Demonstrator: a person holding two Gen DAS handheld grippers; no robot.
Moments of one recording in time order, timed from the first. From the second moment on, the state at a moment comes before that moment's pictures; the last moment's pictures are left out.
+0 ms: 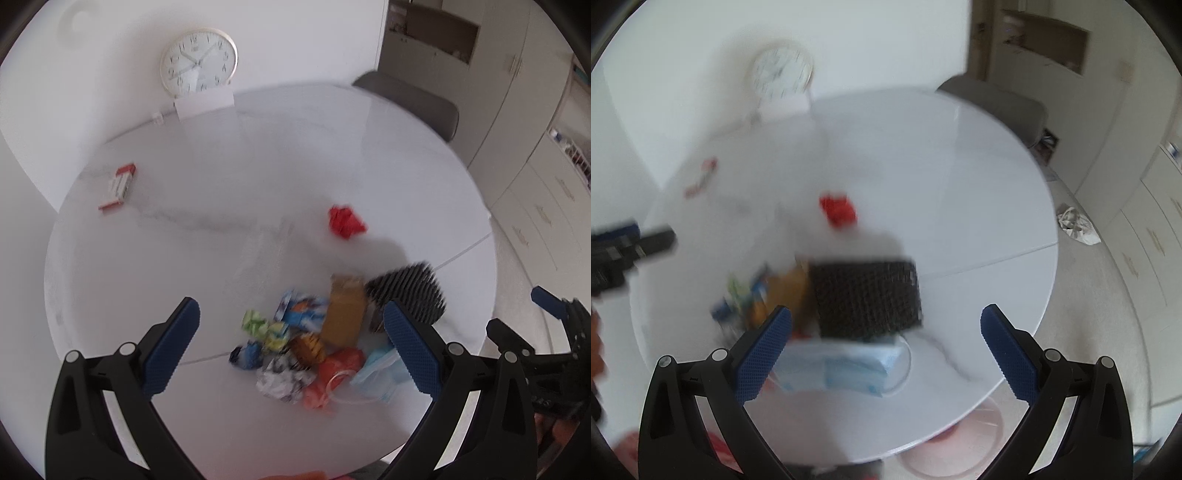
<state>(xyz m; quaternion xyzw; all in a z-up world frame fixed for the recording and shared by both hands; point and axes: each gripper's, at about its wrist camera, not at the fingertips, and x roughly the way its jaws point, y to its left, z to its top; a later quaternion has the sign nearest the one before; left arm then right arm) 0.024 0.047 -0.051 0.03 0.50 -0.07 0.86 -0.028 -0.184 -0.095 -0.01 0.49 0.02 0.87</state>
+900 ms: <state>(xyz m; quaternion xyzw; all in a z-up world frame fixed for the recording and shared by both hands) 0.062 -0.025 -0.116 0.23 0.50 -0.28 0.79 -0.077 -0.079 -0.230 -0.27 0.46 0.12 0.84</state>
